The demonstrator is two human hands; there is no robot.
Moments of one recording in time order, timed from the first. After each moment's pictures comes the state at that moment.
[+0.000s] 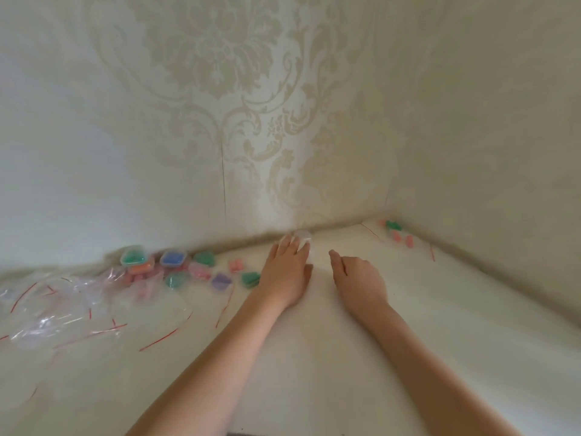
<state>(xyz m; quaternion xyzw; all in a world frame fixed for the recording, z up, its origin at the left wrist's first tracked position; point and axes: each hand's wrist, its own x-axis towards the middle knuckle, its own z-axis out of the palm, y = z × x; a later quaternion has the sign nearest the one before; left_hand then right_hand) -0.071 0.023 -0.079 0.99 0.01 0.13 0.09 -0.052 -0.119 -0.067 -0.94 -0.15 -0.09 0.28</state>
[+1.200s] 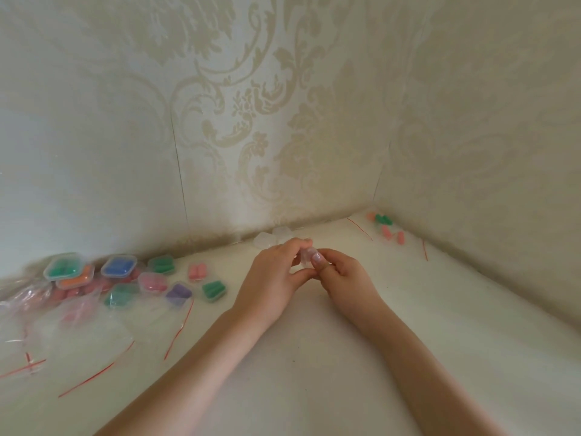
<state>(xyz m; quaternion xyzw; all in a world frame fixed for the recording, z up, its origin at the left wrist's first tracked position) -0.071 0.002 -0.073 0.86 -0.06 0.25 0.44 -0.043 -0.134 -0.057 -0.80 -0.24 0.05 0.55</state>
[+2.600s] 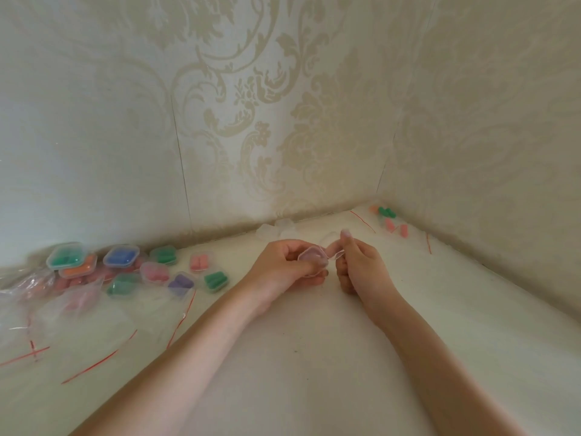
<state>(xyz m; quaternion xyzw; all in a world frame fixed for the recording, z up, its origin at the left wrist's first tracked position) -0.079 -0.003 -0.054 0.68 0.03 0.02 0.73 -0.030 -0.138 -0.058 -0.75 -0.10 0.06 0.65</state>
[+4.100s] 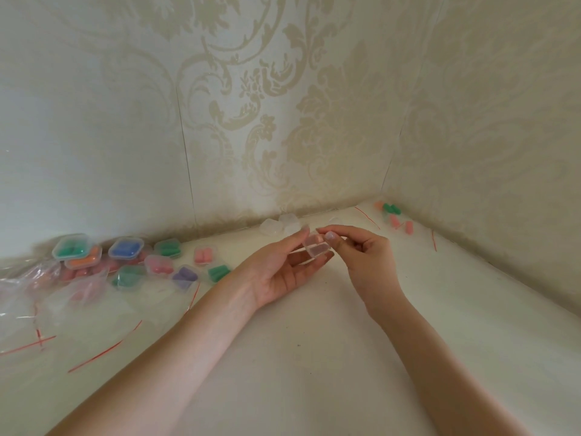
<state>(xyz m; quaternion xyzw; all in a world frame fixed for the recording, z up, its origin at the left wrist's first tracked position) -0.069 0.006 -0.055 0.39 0.11 -0.10 0.91 -0.041 -0.134 -0.052 -0.71 -0.19 -0.04 0.68</state>
